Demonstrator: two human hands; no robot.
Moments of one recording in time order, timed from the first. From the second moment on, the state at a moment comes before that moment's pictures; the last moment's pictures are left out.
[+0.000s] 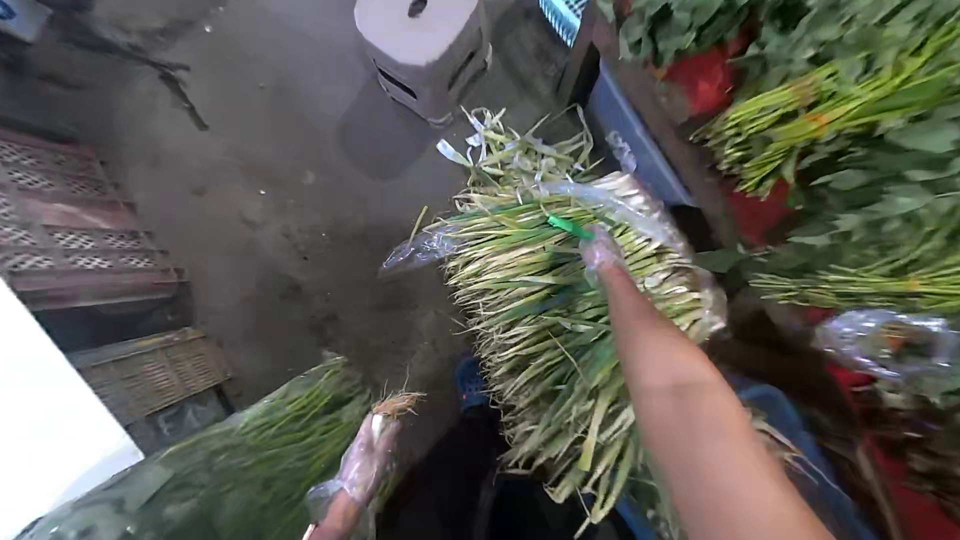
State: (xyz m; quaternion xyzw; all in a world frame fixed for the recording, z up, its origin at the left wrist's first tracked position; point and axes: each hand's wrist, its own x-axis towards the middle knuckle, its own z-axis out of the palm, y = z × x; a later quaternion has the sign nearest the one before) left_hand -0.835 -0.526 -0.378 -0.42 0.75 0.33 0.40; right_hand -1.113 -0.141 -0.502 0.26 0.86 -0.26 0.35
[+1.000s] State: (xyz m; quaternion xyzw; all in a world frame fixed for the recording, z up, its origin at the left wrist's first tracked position) left_hand -0.877 -0.287 -0.032 -0.11 0.62 0.62 0.47; right_hand -0.776 -0.070 -0.036 0.07 0.70 -0.62 0.34
